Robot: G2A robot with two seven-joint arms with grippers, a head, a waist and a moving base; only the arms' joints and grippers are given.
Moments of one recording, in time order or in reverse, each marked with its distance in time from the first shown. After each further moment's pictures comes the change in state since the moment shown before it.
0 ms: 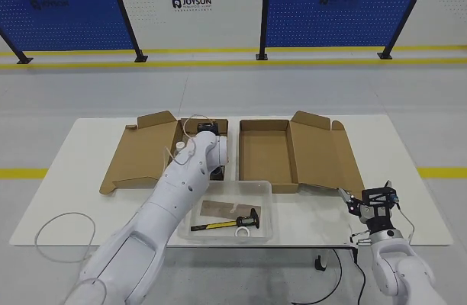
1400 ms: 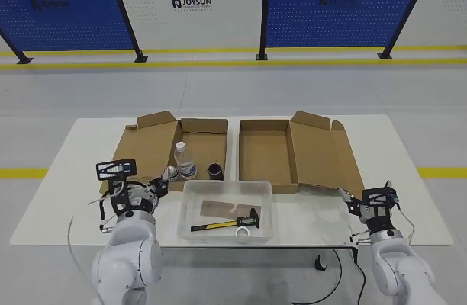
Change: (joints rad) left arm 1.126 0.173 -0.523 -1.520 0.581 -0.066 0.293; right arm 0.000 0.000 0.000 0.000 0.000 0.000 0.000
